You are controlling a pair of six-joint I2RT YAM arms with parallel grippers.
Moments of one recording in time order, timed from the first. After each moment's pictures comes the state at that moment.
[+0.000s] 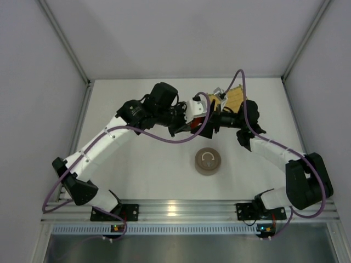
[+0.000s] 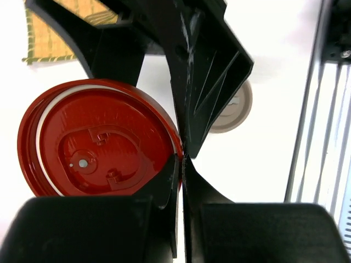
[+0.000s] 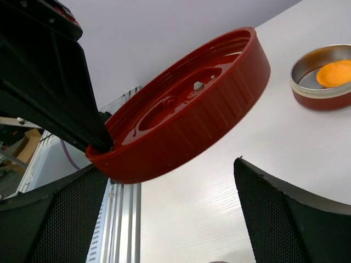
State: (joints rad) left arm -0.80 1.52 1.73 -0.92 0.40 0.45; right arm 0.37 1.39 0.78 0.68 -1.07 0.57
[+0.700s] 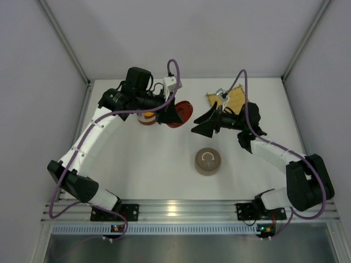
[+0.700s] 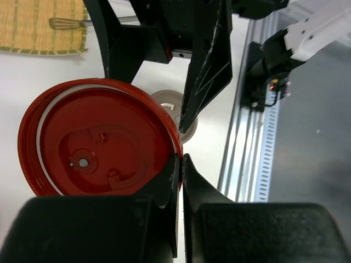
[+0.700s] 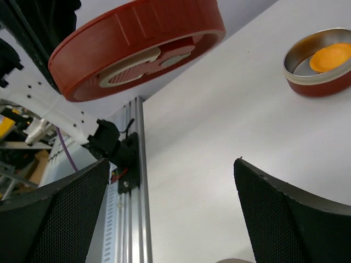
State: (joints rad) left arm -0.54 1.51 1.73 -0.92 0.80 0.23; right arm 0.37 1.37 0.75 0.67 -1.01 0.62
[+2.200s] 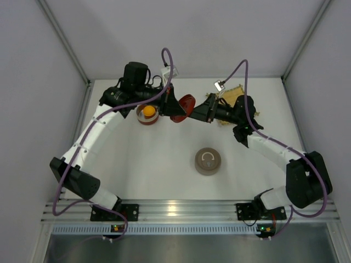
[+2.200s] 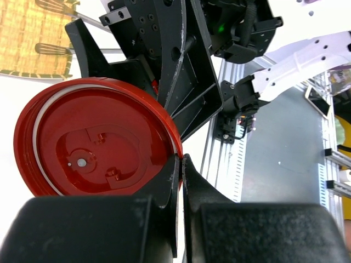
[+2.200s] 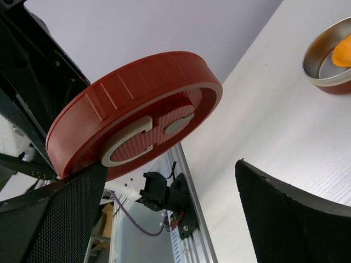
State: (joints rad) left arm -0.49 1.54 1.73 -0.72 0.95 -0.05; right arm 0.43 1.40 0.88 0.61 -0.80 1.02
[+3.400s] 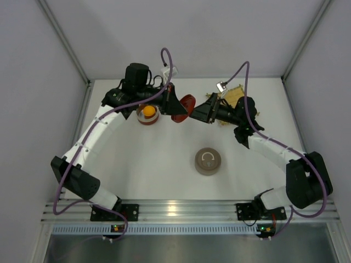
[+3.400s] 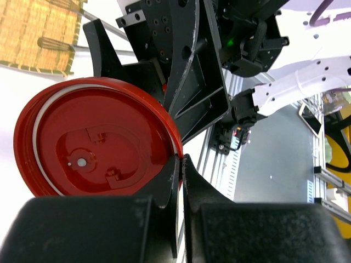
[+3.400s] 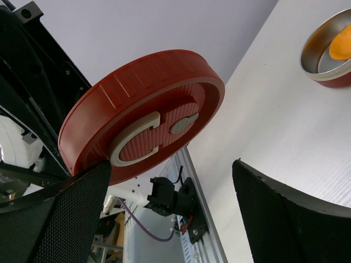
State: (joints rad) left arm -0.49 1.54 1.68 -0.65 0.91 -0.15; right arm 0.42 1.40 0.86 0.62 -0.79 1.08
